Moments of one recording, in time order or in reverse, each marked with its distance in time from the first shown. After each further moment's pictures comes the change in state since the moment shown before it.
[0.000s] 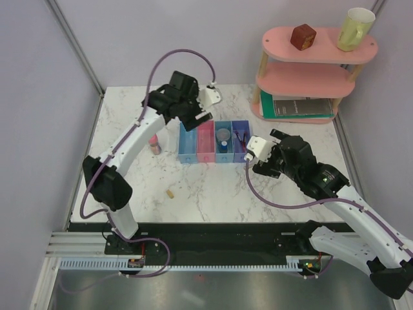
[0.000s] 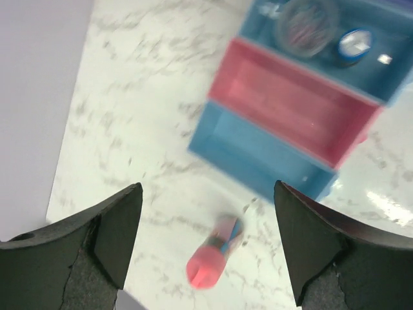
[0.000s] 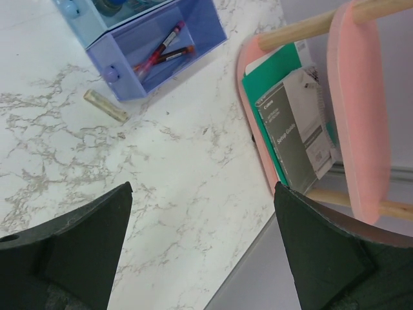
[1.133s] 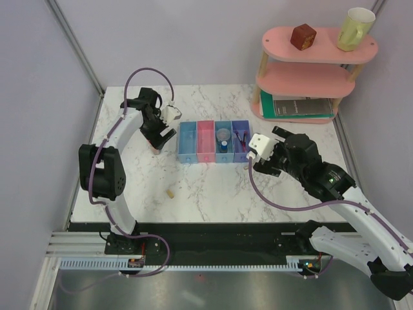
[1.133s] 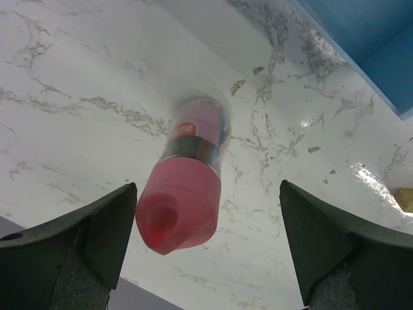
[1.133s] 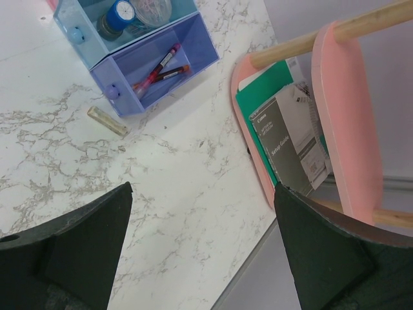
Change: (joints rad) left arm 0.392 0.025 -0.282 -0.095 0.045 0.010; right arm 0.000 -0.014 0.048 -0.026 -0.049 0.011
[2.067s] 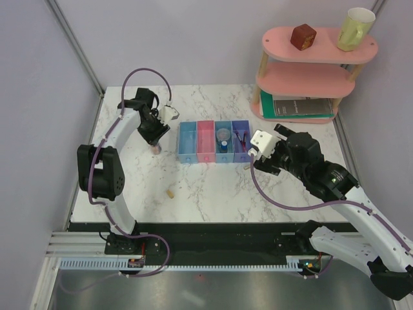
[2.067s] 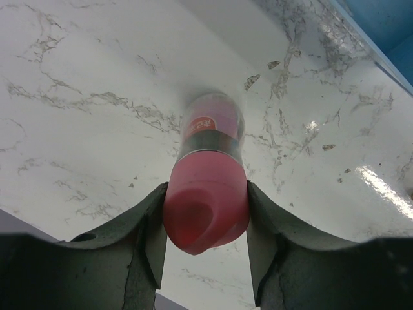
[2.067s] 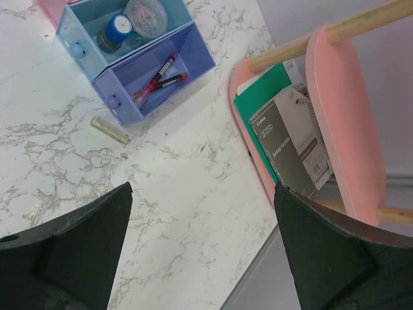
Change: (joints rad) left arm 0.027 -0.002 -0.022 0.019 0.002 0.029; right arm 0.000 0.002 0.034 -0.007 -0.005 0.041
